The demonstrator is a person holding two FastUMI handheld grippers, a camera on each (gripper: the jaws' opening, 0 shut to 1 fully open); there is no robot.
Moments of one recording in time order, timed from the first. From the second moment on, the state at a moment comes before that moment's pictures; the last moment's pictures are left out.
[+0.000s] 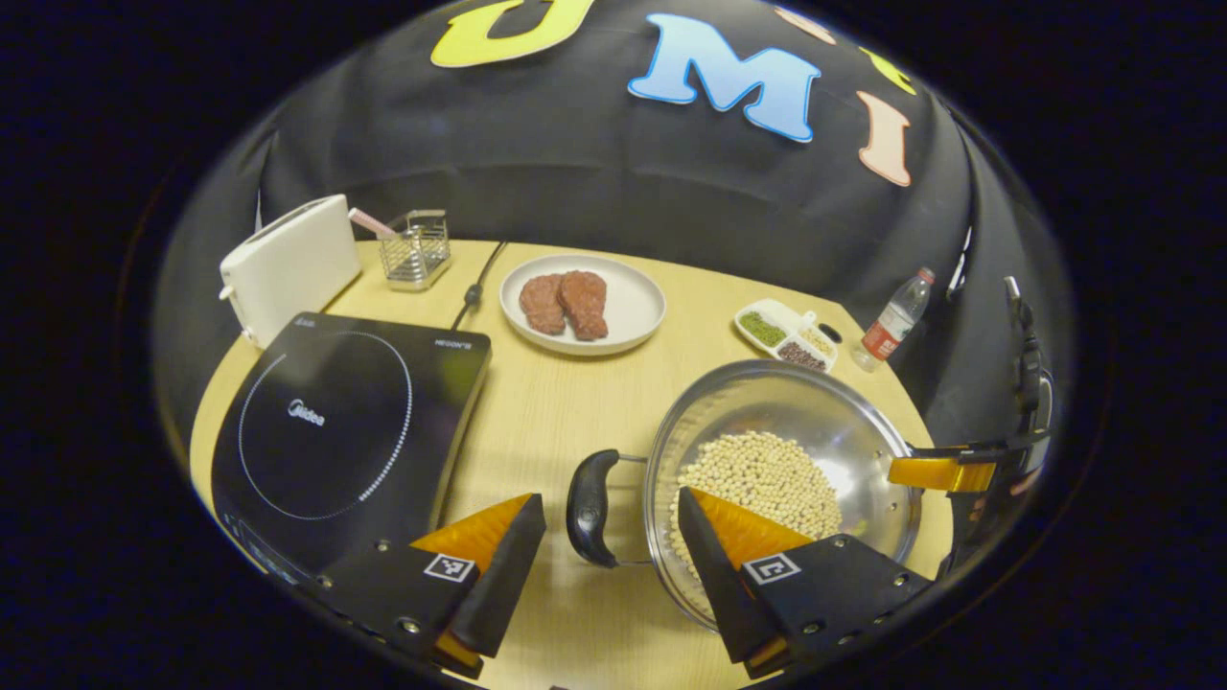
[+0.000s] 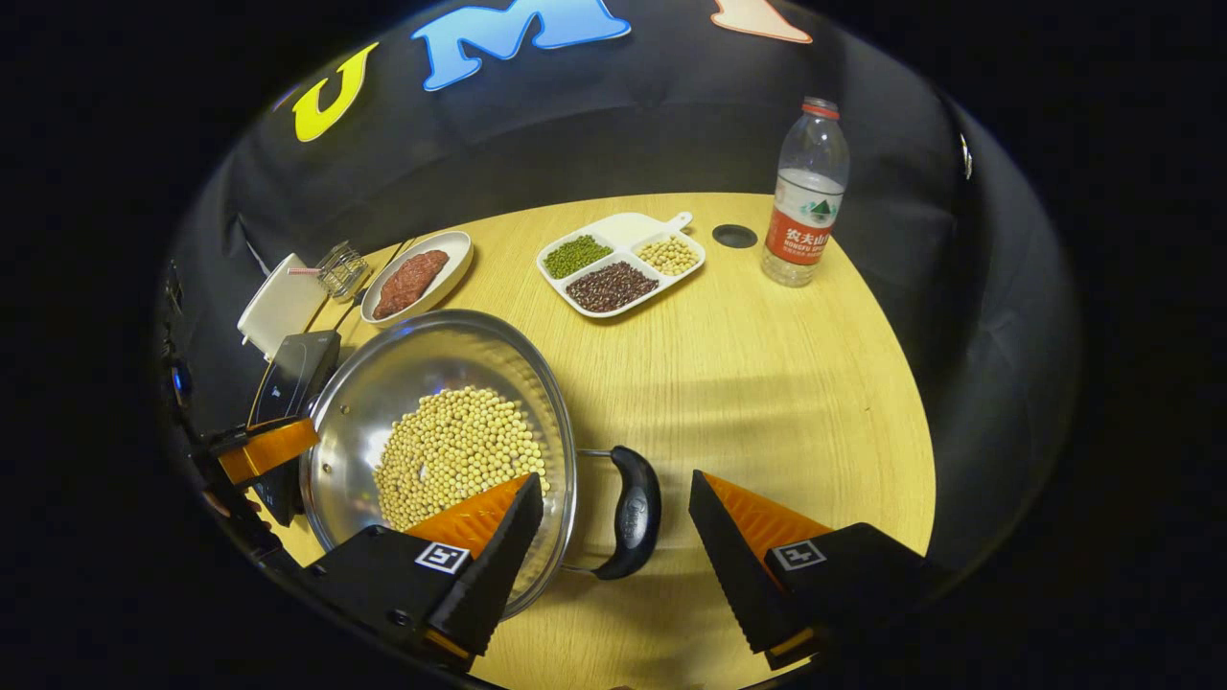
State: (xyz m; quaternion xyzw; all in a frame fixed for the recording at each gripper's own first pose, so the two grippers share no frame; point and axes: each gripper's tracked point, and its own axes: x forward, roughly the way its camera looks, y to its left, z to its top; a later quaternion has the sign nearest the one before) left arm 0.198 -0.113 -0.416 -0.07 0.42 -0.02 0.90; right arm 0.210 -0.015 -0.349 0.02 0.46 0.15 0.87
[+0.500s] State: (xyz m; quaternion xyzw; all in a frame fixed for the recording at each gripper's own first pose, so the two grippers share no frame) left arm 0.204 -0.112 -0.452 -0.11 0.46 -0.02 0.88; right arm 0.210 -0.010 -0.377 0.03 0.48 0.15 0.87
